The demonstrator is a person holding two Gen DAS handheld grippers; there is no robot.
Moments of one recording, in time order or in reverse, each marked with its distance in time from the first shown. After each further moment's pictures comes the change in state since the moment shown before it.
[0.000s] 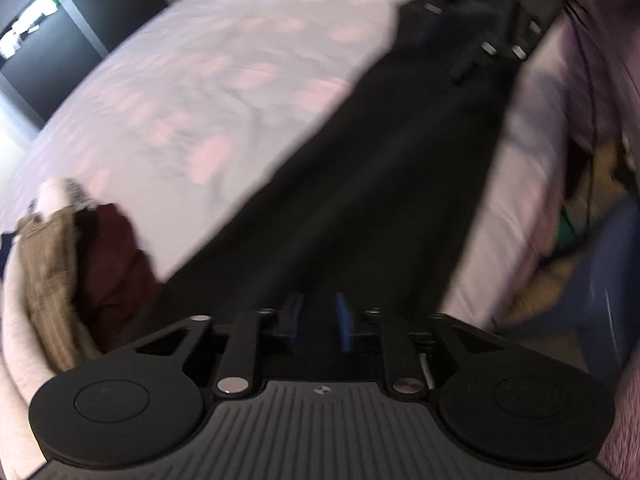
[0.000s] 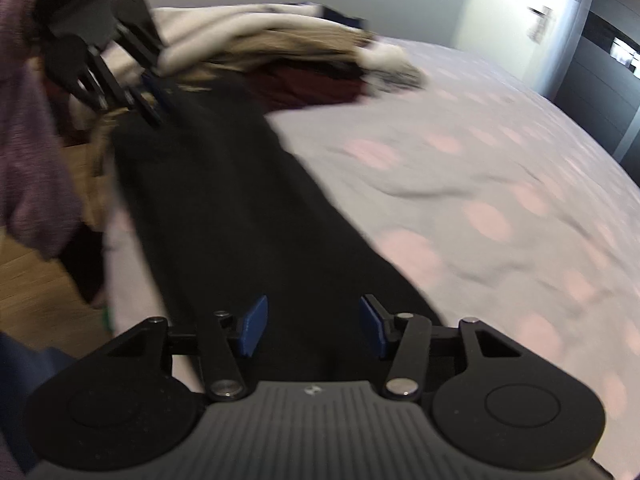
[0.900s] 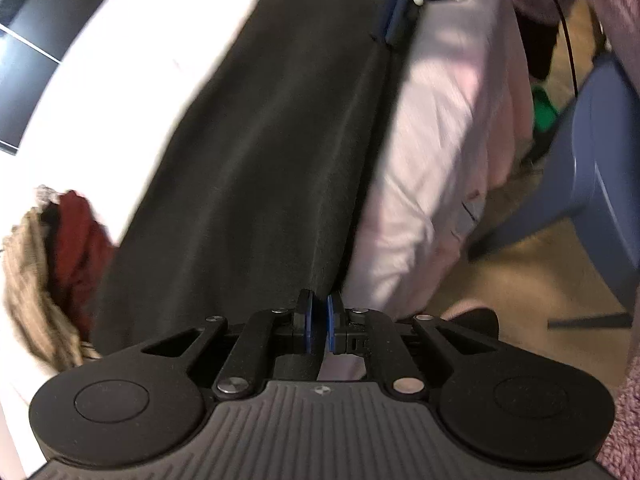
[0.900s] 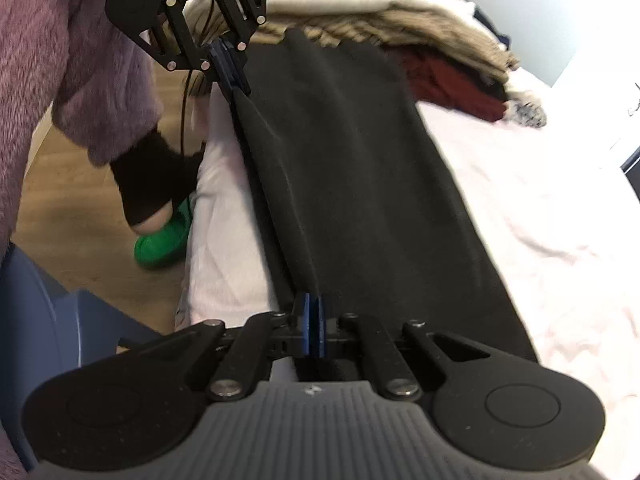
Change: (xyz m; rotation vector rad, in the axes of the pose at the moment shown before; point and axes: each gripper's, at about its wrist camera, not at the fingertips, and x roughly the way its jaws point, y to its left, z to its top) left arm 0.029 -0.054 -0.022 0.142 0.192 0.045; right arm 0.044 0.088 -0.001 -0.306 0.105 0.088
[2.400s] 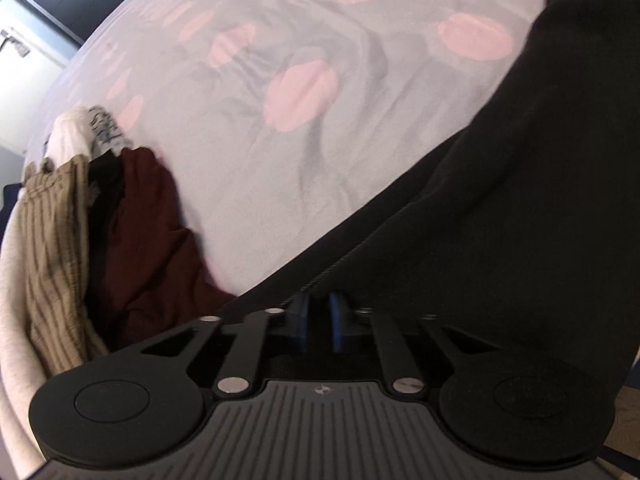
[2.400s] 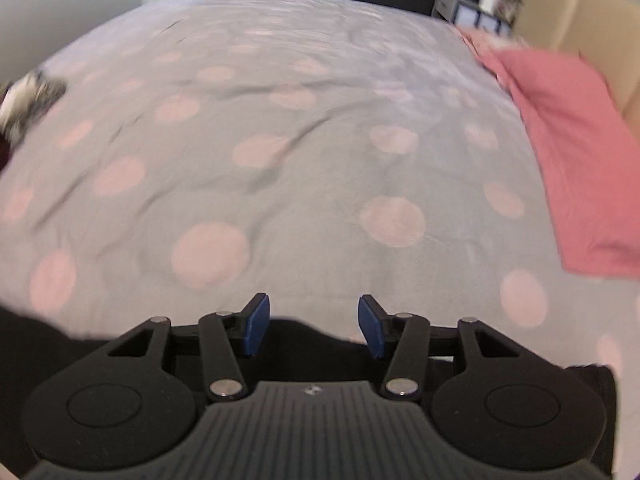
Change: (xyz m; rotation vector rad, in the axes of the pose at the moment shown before) left arm 0.069 0.151 0.061 -0.358 0.058 0.066; right arm -0.109 -0.272 -0.183 1.131 0.107 -0.563
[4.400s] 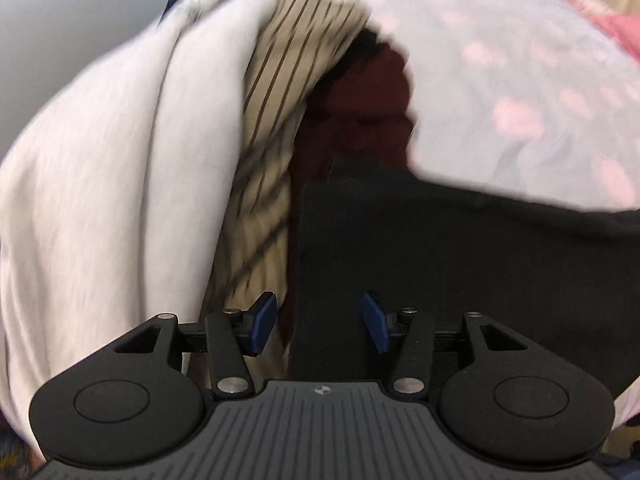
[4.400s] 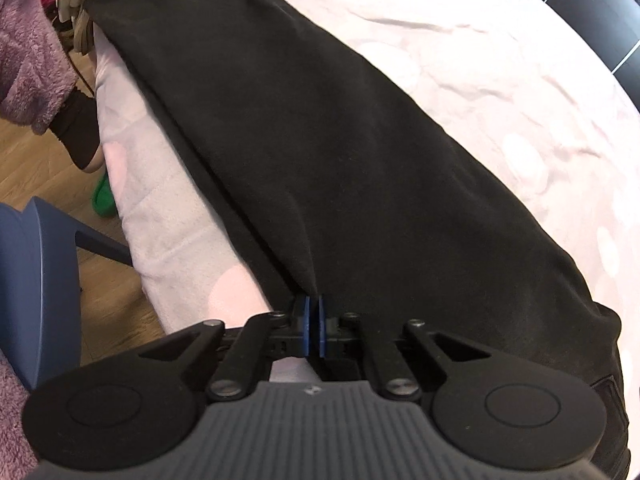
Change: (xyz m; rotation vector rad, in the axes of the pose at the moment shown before) left arm -0.046 0.074 -0.134 -0.755 -0.086 0.025; right arm -0.062 0.140 -0.173 -0.805 0.175 0.332
